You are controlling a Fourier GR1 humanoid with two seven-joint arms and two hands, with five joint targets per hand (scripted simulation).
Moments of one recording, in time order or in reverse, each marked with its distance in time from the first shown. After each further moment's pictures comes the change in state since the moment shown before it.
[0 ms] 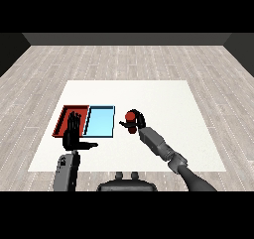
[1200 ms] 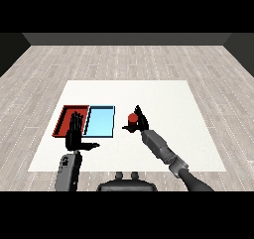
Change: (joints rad) left arm -0.002 -0.014 -0.015 0.022 -0.015 0.001 -0.023; right arm 0.081 0.000 -0.157 -0.029 0.032 0.258 -0.061
